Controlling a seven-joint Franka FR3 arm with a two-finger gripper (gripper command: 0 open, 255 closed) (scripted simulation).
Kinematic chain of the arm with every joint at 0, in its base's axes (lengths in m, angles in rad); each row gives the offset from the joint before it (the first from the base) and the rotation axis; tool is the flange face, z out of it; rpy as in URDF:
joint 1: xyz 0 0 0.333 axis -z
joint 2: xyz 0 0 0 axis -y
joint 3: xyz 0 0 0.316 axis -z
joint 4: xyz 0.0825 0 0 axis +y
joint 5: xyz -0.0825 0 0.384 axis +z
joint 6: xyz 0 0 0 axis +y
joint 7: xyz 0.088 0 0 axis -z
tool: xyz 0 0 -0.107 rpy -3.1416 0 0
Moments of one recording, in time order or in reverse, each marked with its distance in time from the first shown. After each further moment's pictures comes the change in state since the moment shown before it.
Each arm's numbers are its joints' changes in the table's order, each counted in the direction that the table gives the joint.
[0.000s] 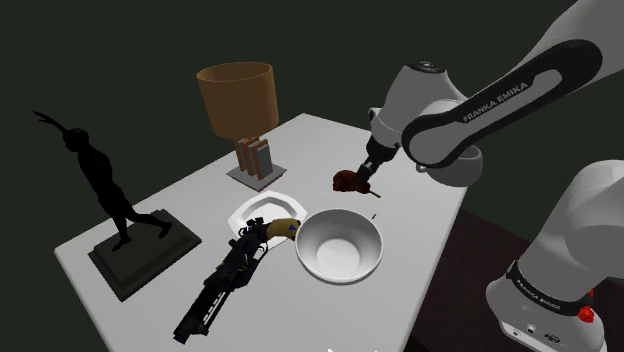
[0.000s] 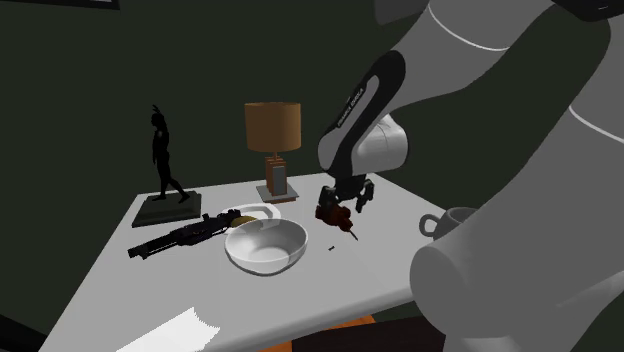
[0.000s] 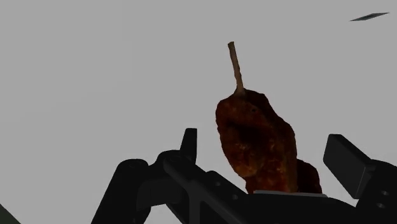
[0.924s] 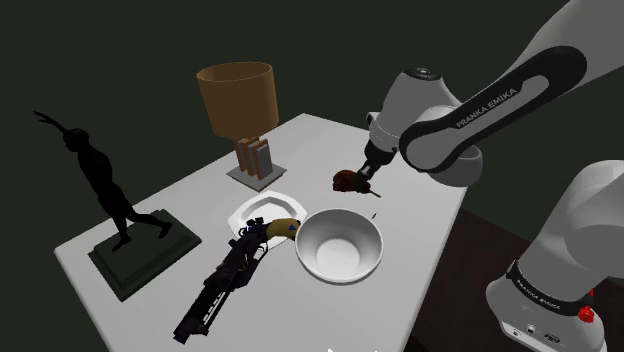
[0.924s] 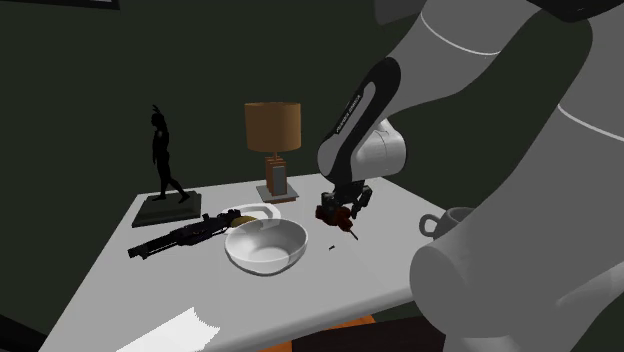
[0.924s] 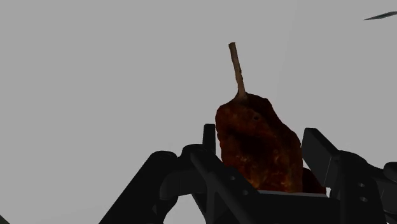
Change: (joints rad) arm 0.006 -0.044 -0.005 0.001 -0.007 -0.046 0.006
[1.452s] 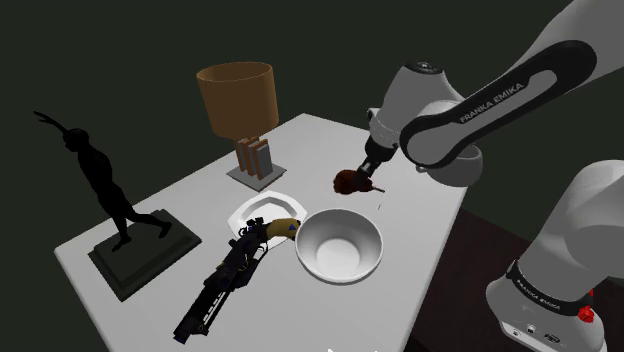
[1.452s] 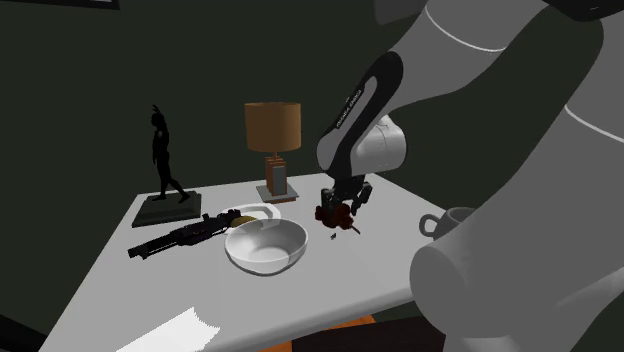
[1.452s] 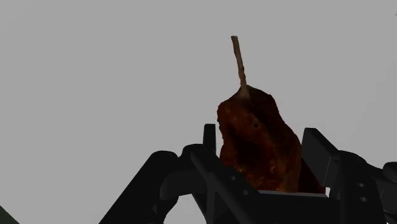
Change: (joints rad) arm -0.005 0.028 0.002 -0.009 0.005 0.038 -0.003
